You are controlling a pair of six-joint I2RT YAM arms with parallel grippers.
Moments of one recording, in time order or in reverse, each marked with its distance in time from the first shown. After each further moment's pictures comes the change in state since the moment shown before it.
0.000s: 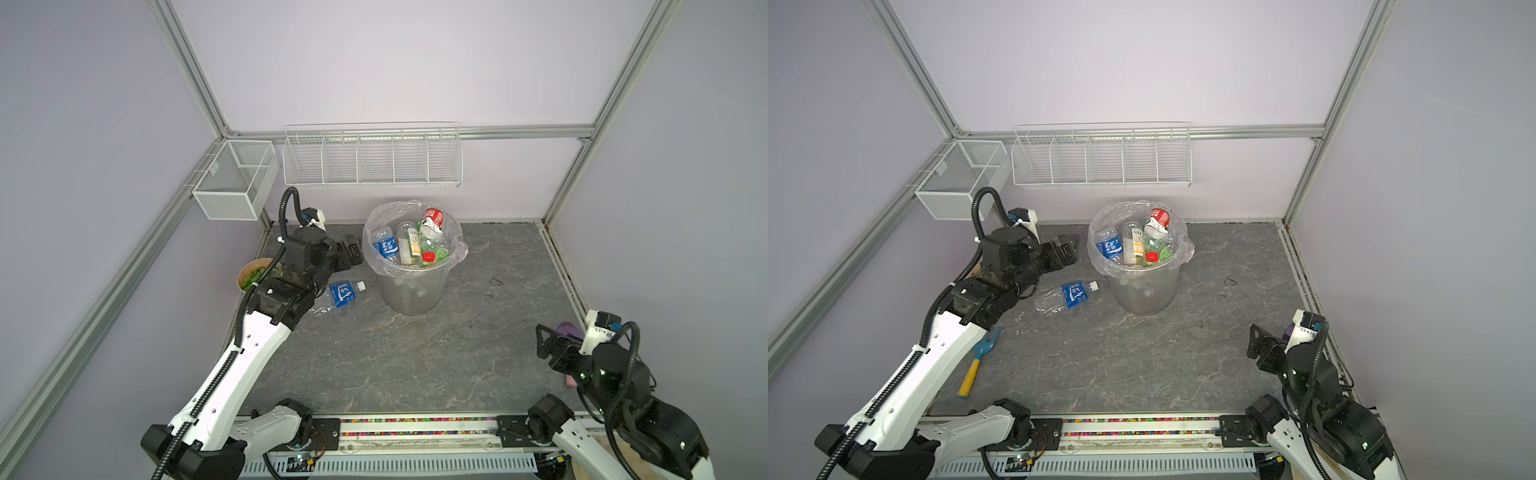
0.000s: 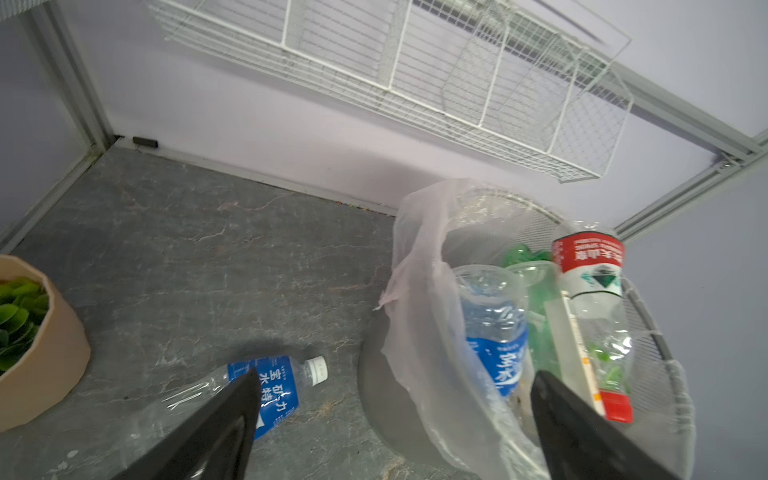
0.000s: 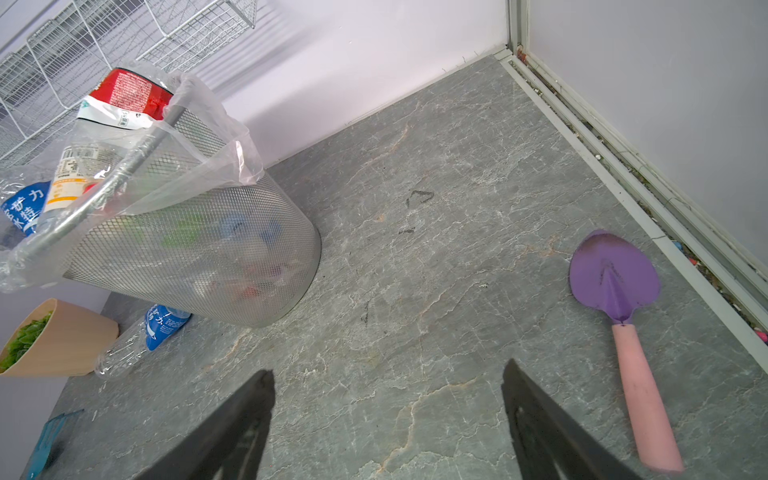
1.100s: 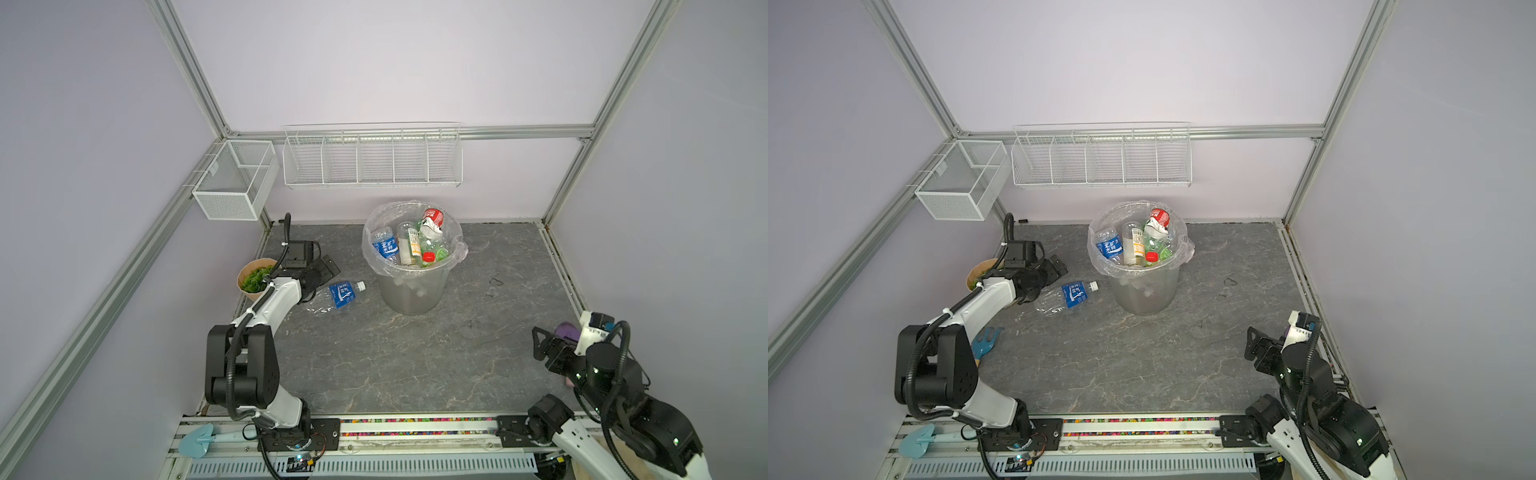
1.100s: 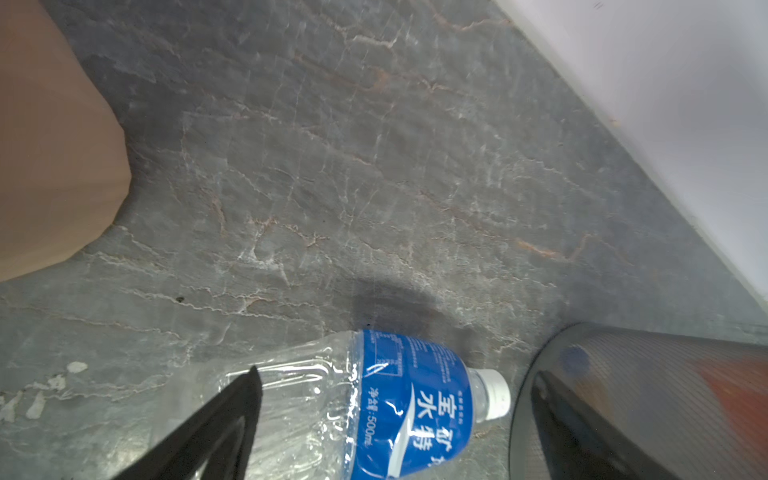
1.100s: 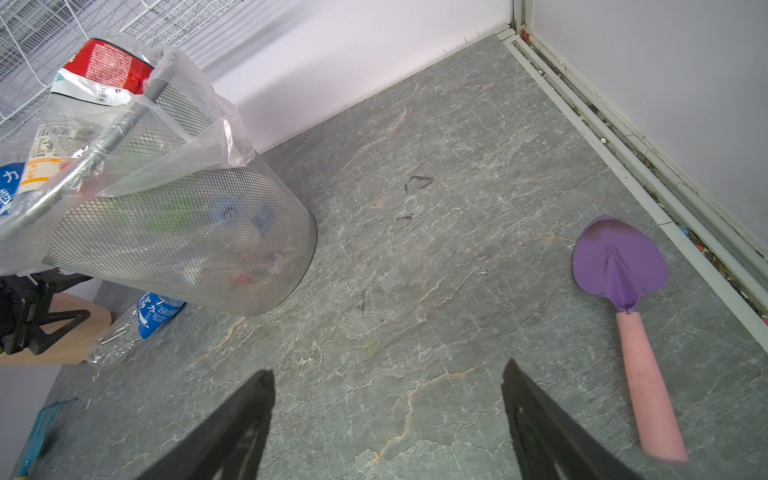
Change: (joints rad) left arm 0.354 0.458 -0.187 0.157 0.188 -0.140; right arm 0.000 0.000 -0.031 -0.009 -0.019 0.010
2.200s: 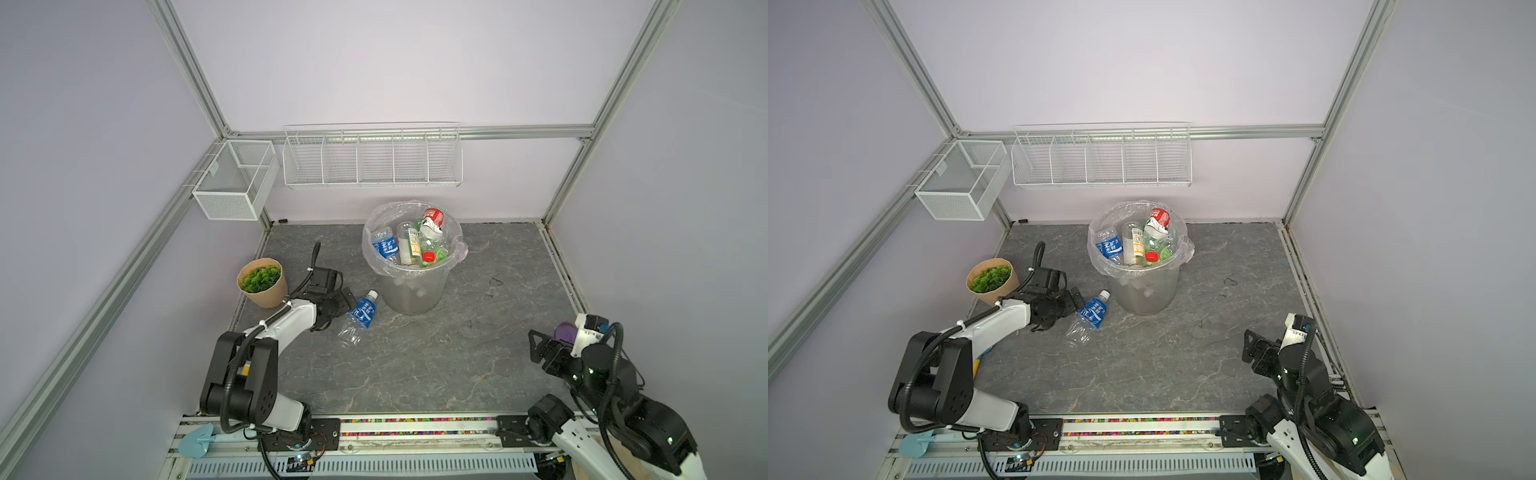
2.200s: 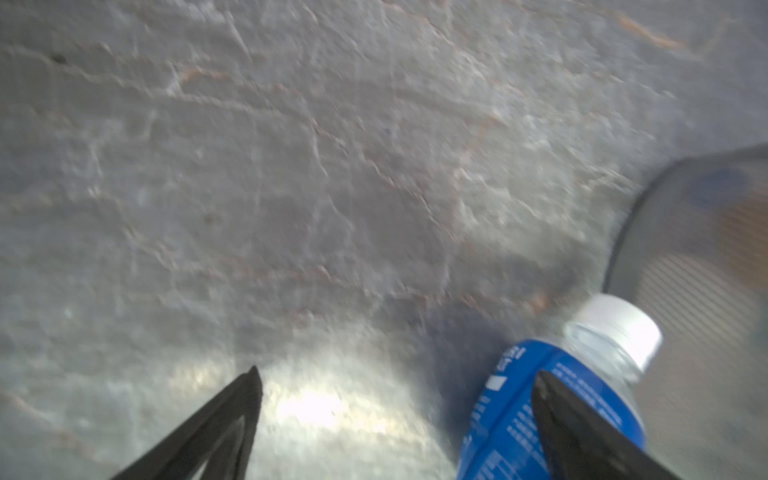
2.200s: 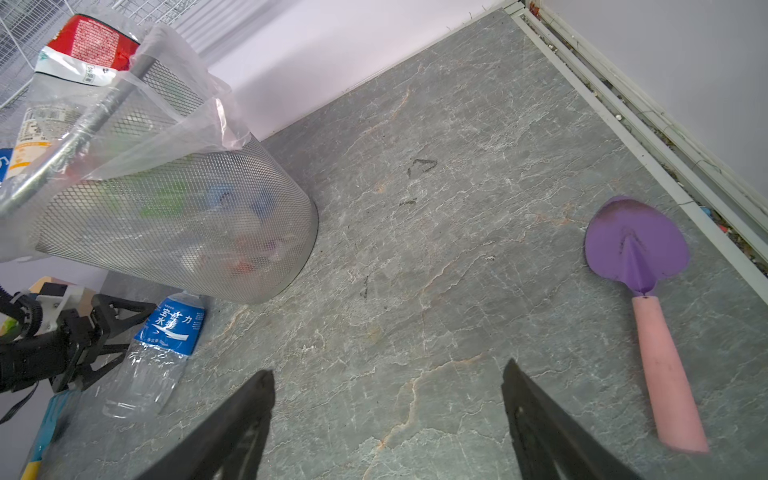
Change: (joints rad) left arm -0.188 -0.139 -0.306 0.024 -0.021 -0.037; right arm 0.000 -0.021 -0.037 -0.002 -0.034 0.026
